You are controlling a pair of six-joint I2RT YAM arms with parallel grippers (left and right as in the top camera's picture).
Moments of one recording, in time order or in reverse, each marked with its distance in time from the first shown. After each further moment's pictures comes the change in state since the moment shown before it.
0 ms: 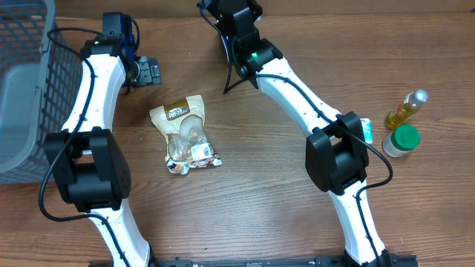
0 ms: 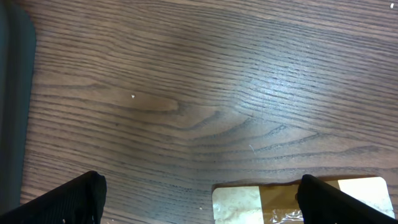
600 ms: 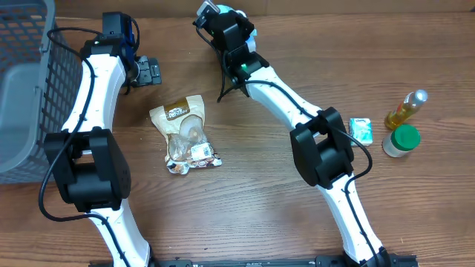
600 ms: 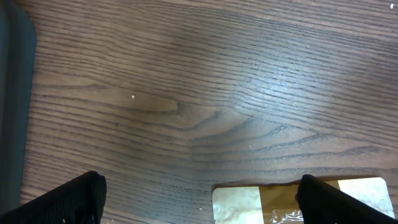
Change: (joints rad) left arm 0.000 0.000 0.000 0.001 0.000 0.000; right arm 0.028 0.128 0.000 0.050 0.042 -0.006
